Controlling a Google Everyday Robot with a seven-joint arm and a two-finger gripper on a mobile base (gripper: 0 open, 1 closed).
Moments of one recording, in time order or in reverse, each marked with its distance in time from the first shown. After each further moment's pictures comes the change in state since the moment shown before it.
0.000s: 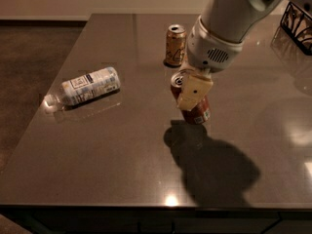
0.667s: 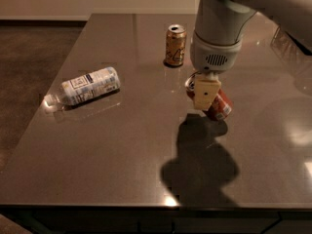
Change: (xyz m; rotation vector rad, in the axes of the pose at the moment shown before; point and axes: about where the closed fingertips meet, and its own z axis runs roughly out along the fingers) arm 0.044 -0.020 0.005 0.068 0.286 0.015
